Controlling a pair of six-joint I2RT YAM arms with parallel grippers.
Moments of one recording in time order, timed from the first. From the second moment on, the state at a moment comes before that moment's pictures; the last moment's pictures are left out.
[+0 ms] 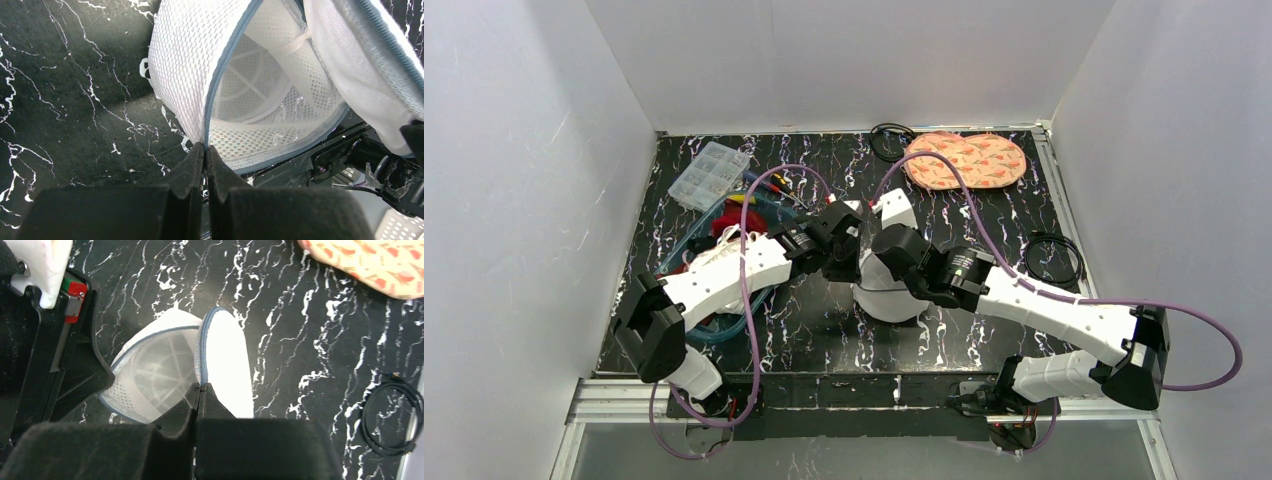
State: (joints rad) left arm -0.87 1.52 1.20 -0.64 -0.01 -0.69; right arm 1.11 1.25 1.14 -0.67 0.67 0.31
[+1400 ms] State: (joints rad) left arm -0.87 1.41 0.99 -0.57 -0.02 -0.75; right arm 1.11 1.33 0.82 -0.16 0.15 0.49
